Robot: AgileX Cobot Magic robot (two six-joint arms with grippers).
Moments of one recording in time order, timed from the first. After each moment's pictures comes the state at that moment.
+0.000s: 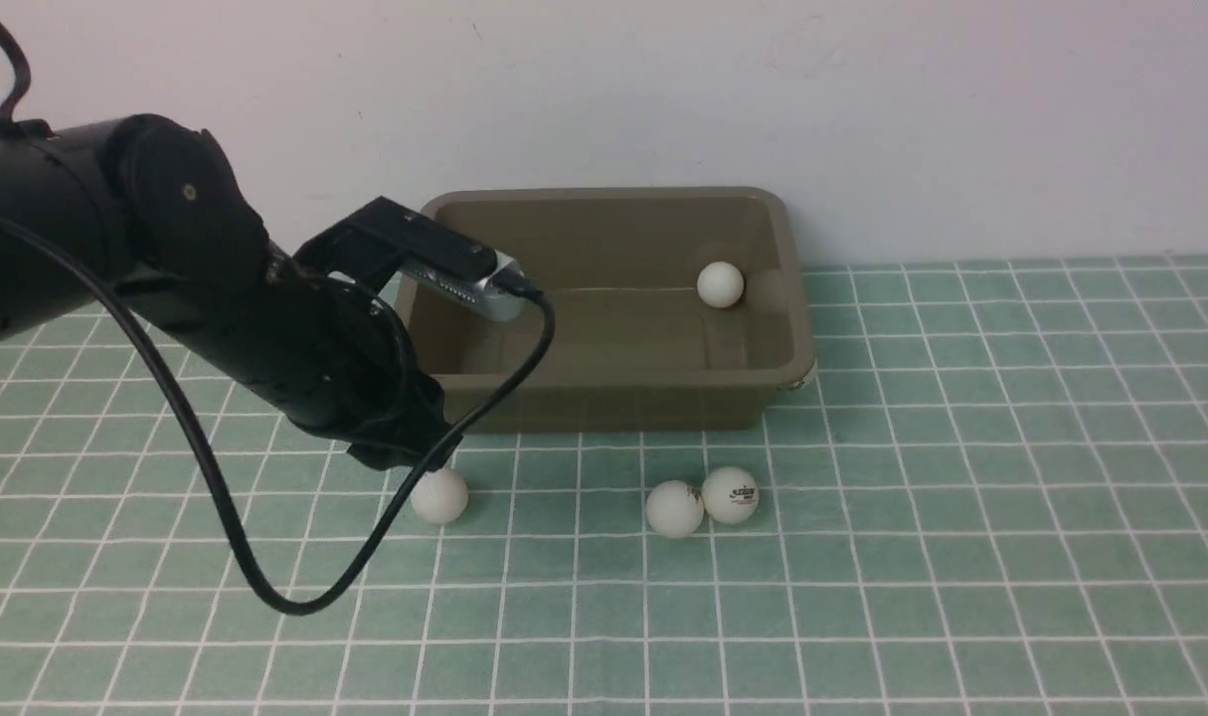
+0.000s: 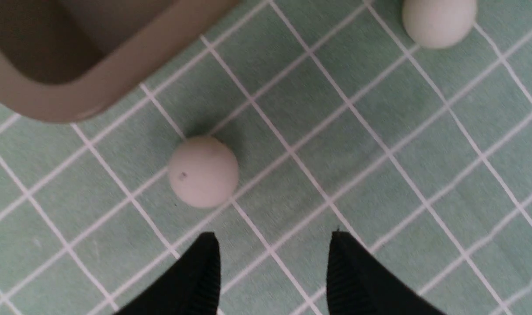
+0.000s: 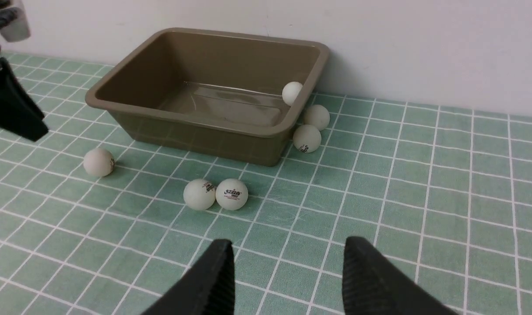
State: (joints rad) right arm -0.01 0.30 -0.63 0.47 0.97 -0.39; left arm -0.27 1.62 -1.18 -0.30 0.84 0.50
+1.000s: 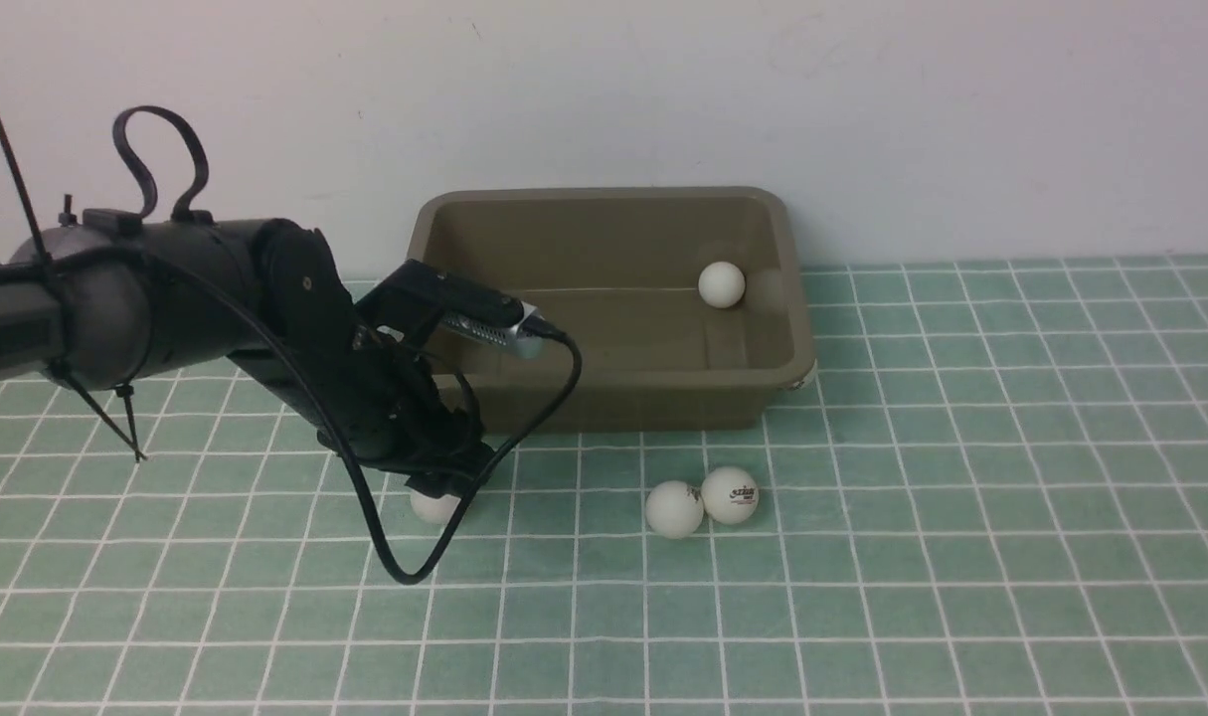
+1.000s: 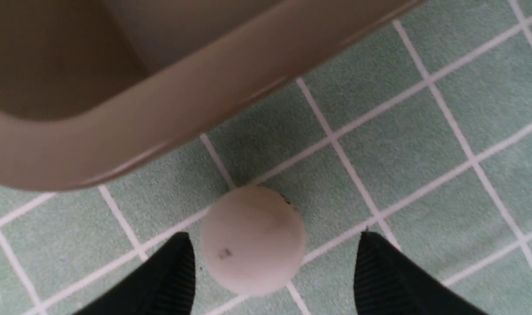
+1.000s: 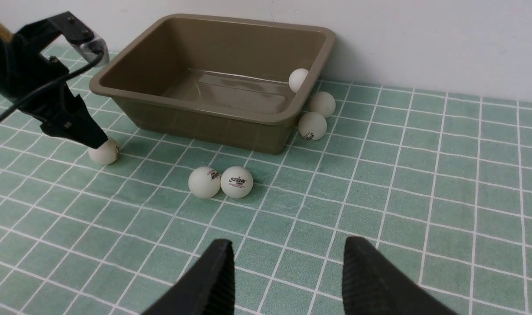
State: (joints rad) right arm -0.01 0.30 -0.63 0.48 0.98 -0.39; left arm -0.29 1.84 -1.18 -0.24 0.61 0.35
